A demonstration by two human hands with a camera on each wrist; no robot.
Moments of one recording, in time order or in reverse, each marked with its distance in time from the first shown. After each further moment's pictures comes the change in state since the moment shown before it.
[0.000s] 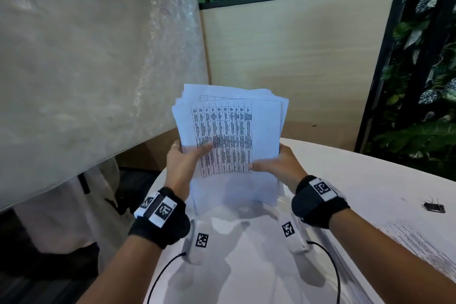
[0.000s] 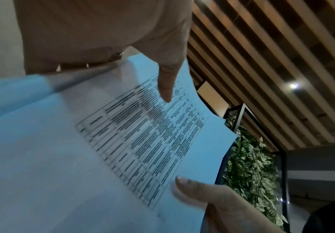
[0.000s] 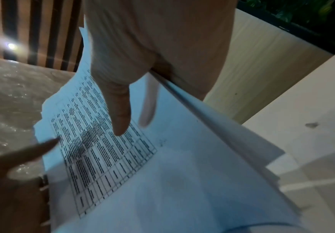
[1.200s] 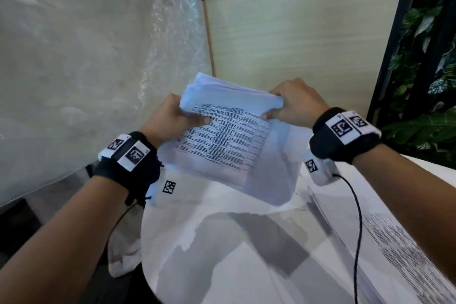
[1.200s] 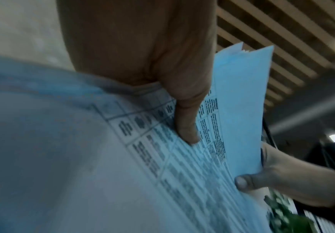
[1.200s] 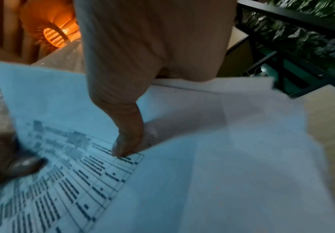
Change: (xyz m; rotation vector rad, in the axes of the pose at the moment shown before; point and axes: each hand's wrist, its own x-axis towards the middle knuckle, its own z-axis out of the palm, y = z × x) left_hand 0.027 0.087 -0.021 0.628 -0.372 0.378; right_hand 0.018 -0.123 -0.036 -1.042 -0.026 -0.376
